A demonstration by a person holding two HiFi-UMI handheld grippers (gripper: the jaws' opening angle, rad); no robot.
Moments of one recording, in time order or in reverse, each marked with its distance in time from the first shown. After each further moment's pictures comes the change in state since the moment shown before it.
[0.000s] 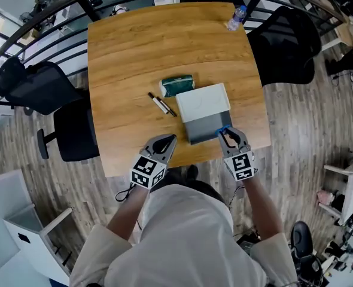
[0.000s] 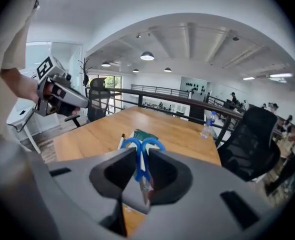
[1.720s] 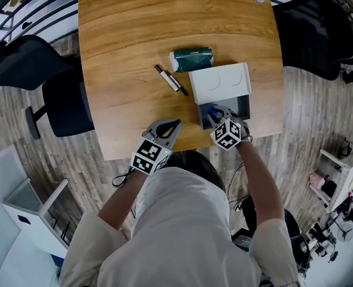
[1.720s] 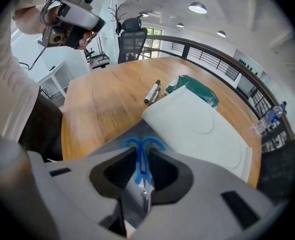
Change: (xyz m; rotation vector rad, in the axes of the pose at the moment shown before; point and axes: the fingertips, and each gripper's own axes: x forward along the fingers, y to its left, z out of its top) left arm 0.024 0.074 -0.071 -0.082 0.168 -0.061; right arm 0.160 0.078 -0.123 -0.364 0.500 0.331
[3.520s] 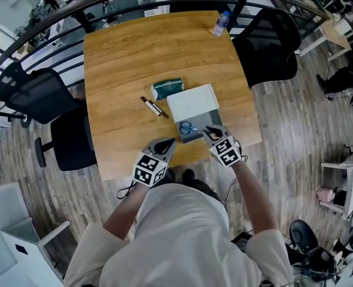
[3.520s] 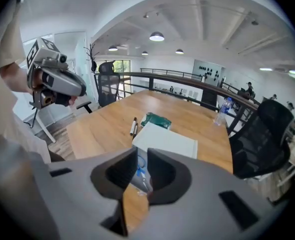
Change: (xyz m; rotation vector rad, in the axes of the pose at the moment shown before) left arm -0.024 -0.122 0.031 0.137 -0.106 0.013; right arm -0.178 -0.005 -0.005 0.323 -0.320 -0.179
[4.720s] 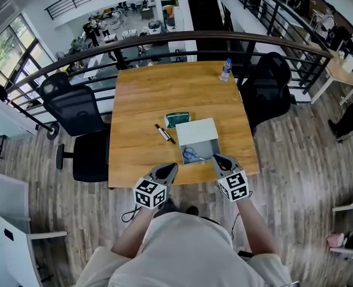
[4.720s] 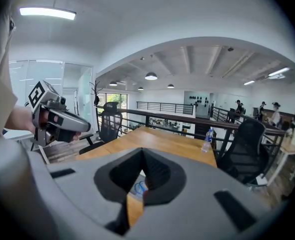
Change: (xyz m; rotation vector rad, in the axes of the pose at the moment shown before) left arm -0.076 -0.122 0.036 -0.032 -0.235 0.172; right arm -0.191 0.025 0.042 0.040 -0.401 -0.061
